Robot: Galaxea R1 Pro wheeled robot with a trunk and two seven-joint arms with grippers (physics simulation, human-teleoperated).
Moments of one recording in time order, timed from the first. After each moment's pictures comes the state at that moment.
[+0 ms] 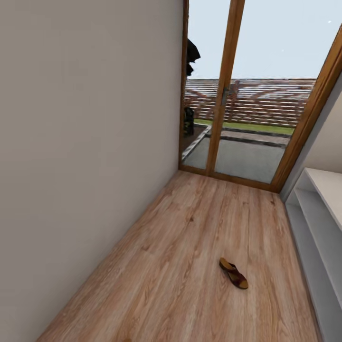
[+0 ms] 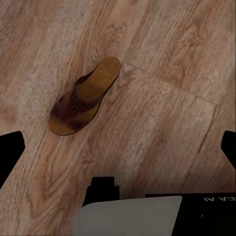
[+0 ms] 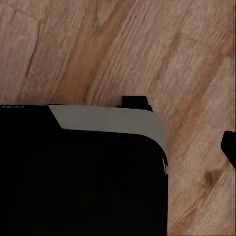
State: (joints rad) left arm -0.17 0.00 0.00 -0.42 0.00 0.00 -0.02; right arm -0.02 0.00 0.00 -0.35 -0.01 -0.04 0.02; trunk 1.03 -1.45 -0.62
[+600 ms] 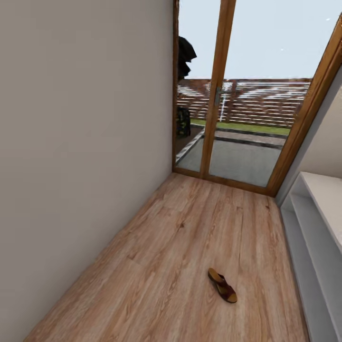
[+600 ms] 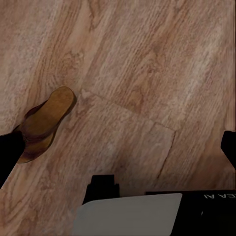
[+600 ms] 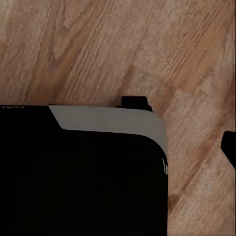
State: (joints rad) left arm -0.17 0.00 0.00 -0.41 0.00 0.00 -0.02; right arm -0.02 0.00 0.00 -0.35 -0.01 -0.04 0.02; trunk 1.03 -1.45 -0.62
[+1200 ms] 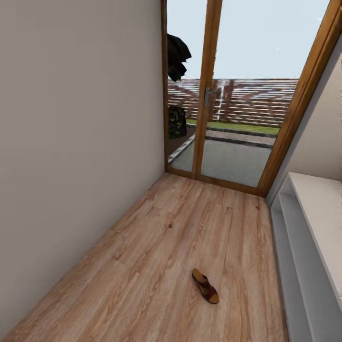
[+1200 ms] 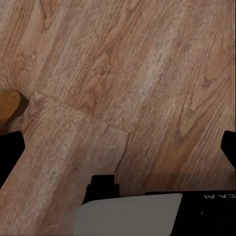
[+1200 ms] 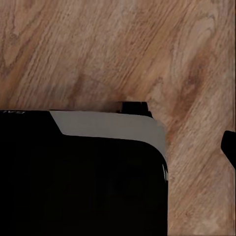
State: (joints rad) left arm -0.17 0.00 0.00 -0.41 0.00 0.00 -0.02; right arm -0.02 0.00 0.00 -0.35 0.00 -0.07 0.02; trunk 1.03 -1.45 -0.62
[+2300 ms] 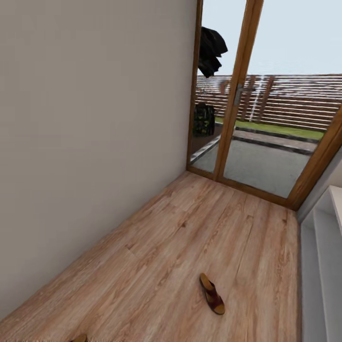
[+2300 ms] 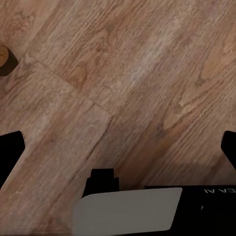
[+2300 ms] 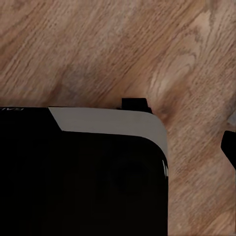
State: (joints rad) left arm -0.17 0.00 0.00 -0.41 0.00 0.00 -0.02; right arm -0.02 0.00 0.00 -0.35 -0.01 -0.08 0.02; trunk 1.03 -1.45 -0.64
